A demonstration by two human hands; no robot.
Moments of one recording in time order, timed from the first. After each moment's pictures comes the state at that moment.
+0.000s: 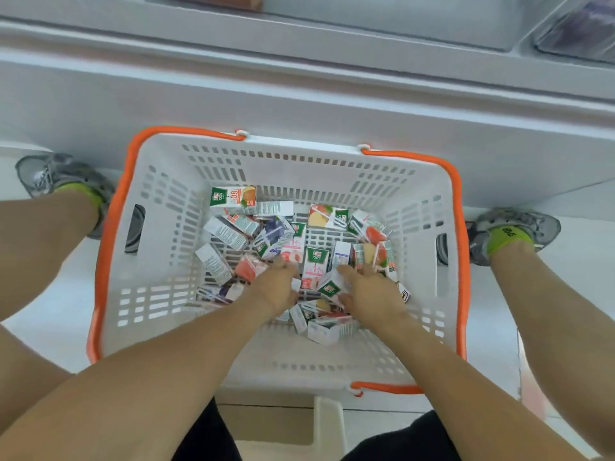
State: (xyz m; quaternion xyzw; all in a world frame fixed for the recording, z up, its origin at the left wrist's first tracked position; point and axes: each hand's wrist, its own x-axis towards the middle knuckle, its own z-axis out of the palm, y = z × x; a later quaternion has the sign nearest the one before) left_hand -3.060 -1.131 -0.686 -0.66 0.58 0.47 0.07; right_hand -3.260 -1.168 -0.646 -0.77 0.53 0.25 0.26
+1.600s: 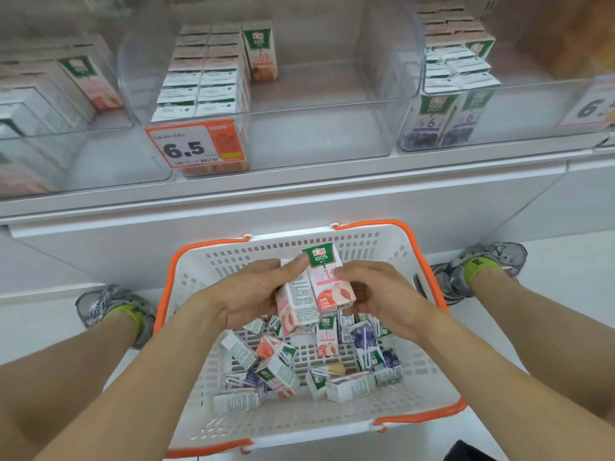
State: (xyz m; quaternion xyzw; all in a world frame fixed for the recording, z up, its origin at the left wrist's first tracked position) left_hand -3.016 -1.188 -0.464 -0.53 0.38 0.73 -0.19; right_hand -3.238 -1.190 -0.473 -0.38 0.50 -0.26 0.73
